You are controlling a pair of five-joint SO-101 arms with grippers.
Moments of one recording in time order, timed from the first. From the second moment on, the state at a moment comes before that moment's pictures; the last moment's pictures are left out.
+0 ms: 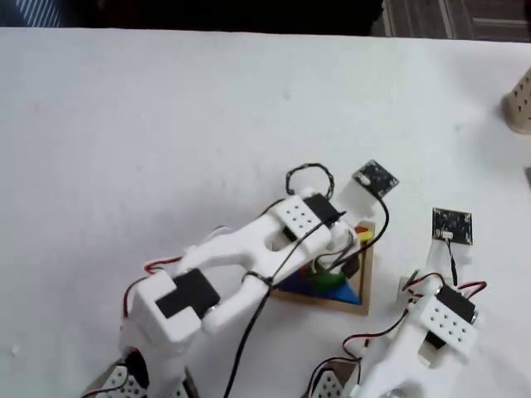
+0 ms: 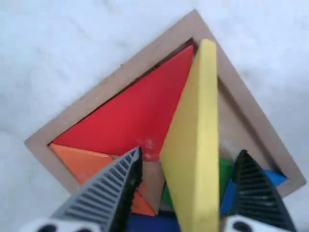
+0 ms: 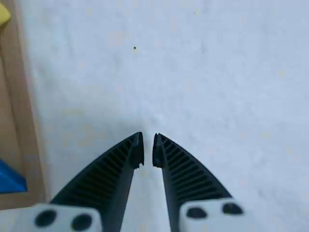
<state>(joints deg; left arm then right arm) 44.0 23.9 2.7 60.5 5.6 35.0 -51.8 78.0 51.3 28.4</state>
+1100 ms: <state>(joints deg) 17.7 1.8 21.6 65.3 -2.4 34.0 -51.8 78.0 47.7 28.3</state>
